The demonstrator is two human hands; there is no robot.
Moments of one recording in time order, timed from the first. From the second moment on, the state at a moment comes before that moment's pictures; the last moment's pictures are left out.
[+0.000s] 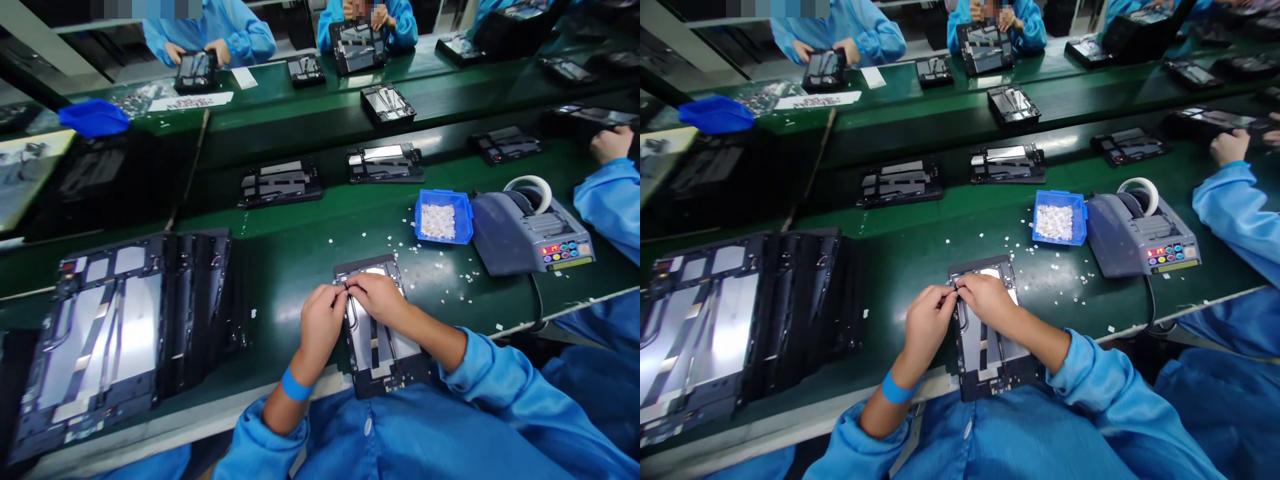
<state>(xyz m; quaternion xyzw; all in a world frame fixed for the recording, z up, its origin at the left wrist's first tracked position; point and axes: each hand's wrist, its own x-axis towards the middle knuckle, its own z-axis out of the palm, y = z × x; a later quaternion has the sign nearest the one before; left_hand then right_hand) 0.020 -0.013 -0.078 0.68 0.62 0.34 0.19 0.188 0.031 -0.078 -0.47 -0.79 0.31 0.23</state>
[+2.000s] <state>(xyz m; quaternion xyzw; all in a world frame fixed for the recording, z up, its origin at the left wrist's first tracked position) -0.001 -0.003 -0.077 0.54 0.65 0.40 0.36 0.221 0.065 -0.024 -0.56 -0.75 0.31 0.15</state>
